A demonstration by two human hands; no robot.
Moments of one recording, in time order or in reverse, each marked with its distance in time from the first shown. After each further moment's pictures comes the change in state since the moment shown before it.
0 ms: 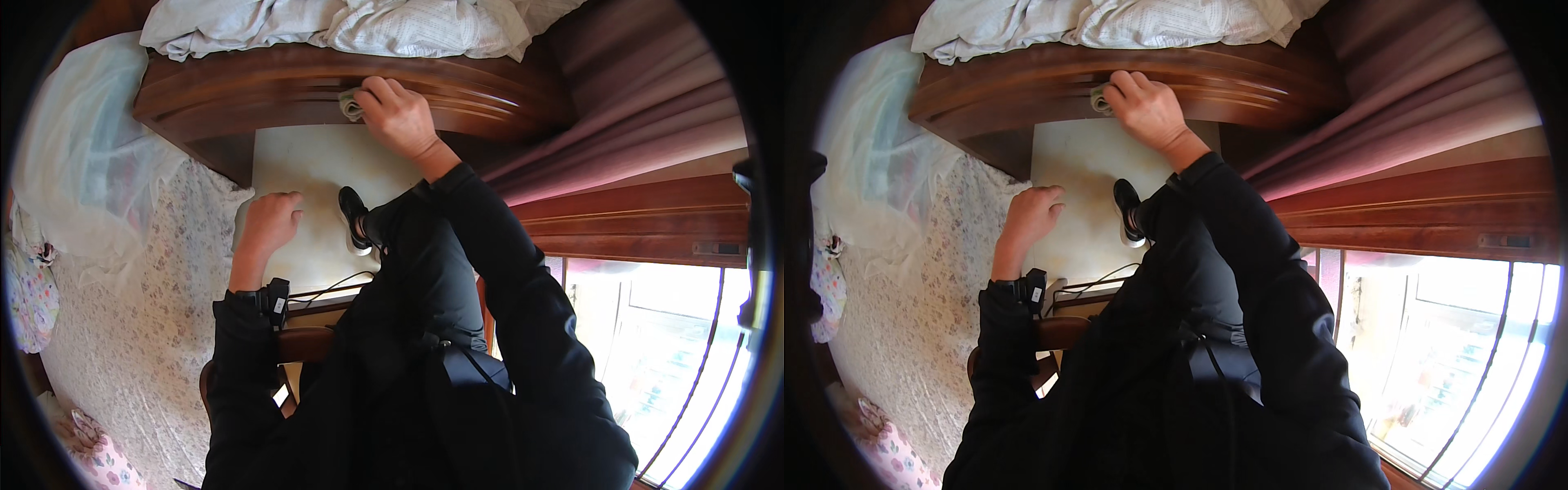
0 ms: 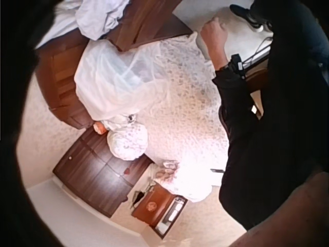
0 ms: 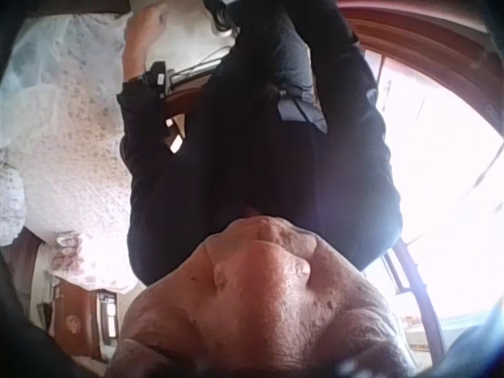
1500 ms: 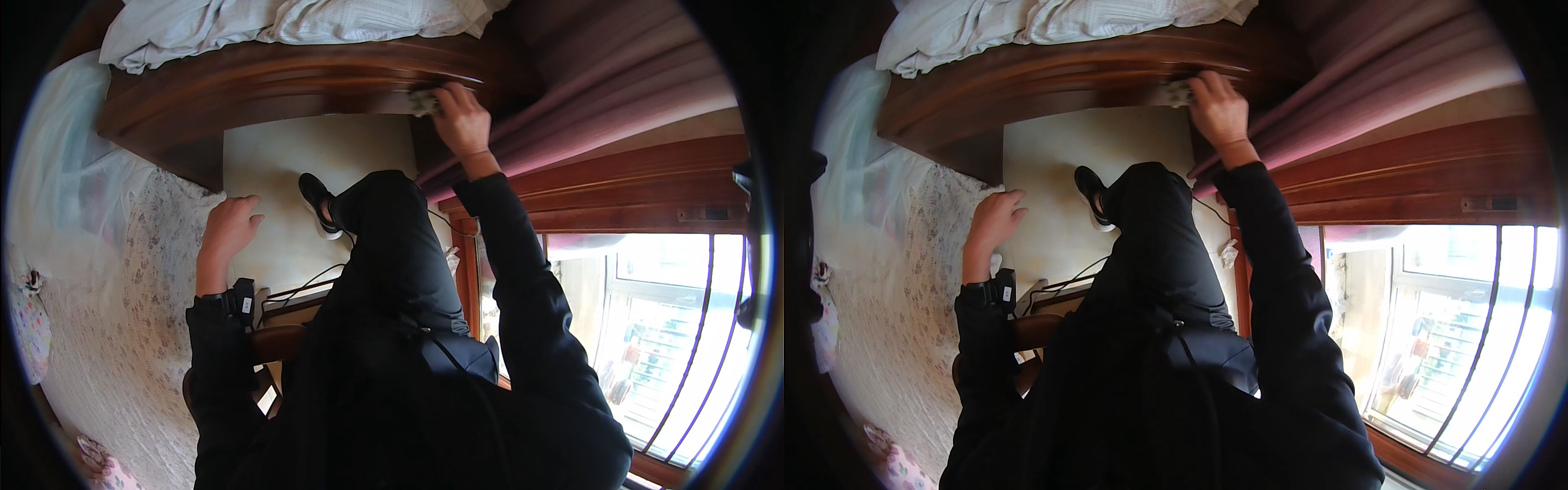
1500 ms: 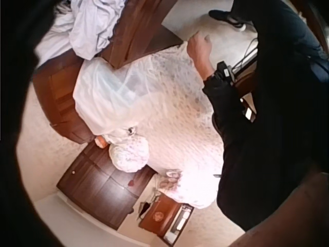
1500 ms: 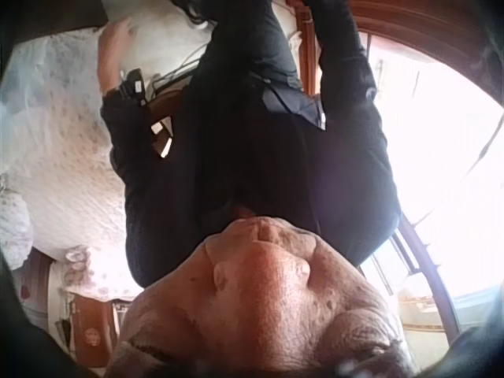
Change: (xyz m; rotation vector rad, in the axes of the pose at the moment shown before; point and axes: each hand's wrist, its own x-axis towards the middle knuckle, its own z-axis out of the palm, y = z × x) left_hand -0.004 -0.005 -0.004 0.020 -0.110 -0.034; right_hand -0.137 0.096 -0.084 -0.234 -0.143 0.329
